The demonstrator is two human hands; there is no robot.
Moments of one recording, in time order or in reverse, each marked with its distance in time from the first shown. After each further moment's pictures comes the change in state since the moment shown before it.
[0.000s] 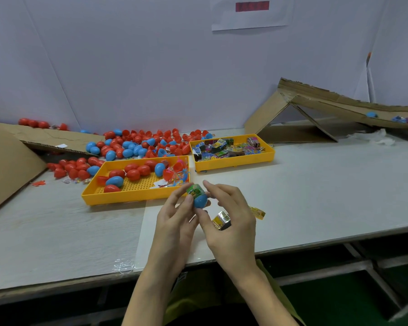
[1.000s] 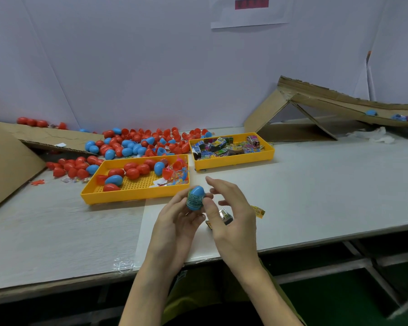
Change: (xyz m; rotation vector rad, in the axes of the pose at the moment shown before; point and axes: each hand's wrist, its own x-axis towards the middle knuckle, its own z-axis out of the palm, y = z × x) left_hand 0.006 -0.002 -0.008 0.015 -0.058 -0.078; right_hand 0.006 -0.004 -0.006 0.142 -0.062 0.154
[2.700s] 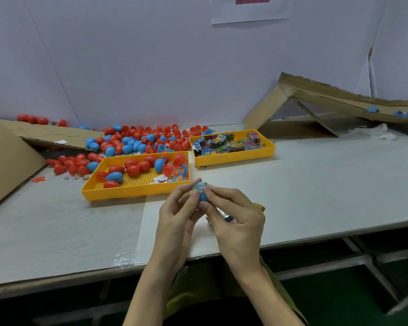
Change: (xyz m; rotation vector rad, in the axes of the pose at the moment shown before) left_hand -0.007 -0.001 0.012 0.089 0.005 0.166; right_hand -0.008 0.007 0.001 0.042 0.129 -0.166
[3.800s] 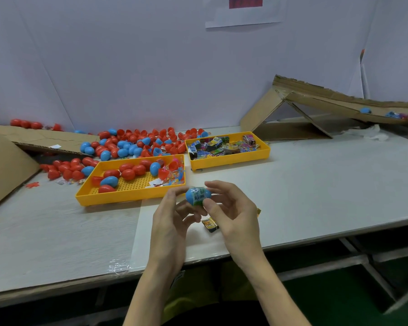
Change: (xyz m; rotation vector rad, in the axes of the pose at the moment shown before) left_hand 0.000 -0.002 0.003 0.090 0.089 0.038; right_hand 0.015 -0.004 -0.012 0.318 -0.147 0.392
